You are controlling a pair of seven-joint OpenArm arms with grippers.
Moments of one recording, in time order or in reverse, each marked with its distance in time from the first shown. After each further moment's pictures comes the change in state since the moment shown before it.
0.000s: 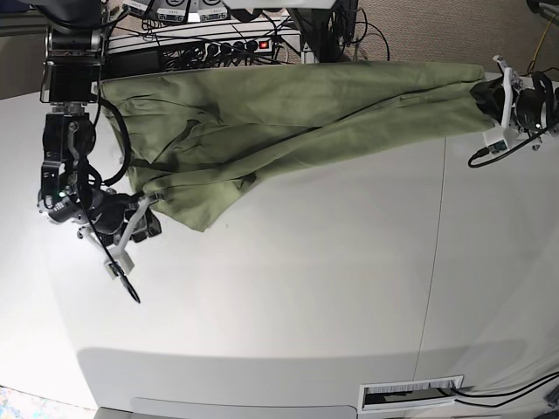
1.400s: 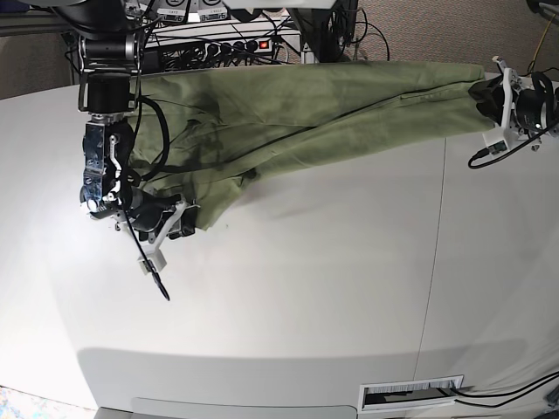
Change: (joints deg) left arm 0.0 0.0 0.0 0.0 0.0 0.0 -0.7; right arm 3.5 -9.8 -0.9 -14.3 -7.1 -0.1 8.0
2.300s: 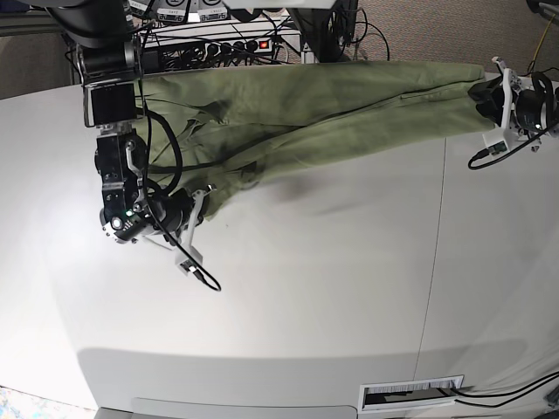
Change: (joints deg) left arm 0.0 0.0 0.0 0.0 0.4 0.0 -0.9; right arm 2.5 0.6 -11.3 10.4 -1.5 -0.2 -18.5
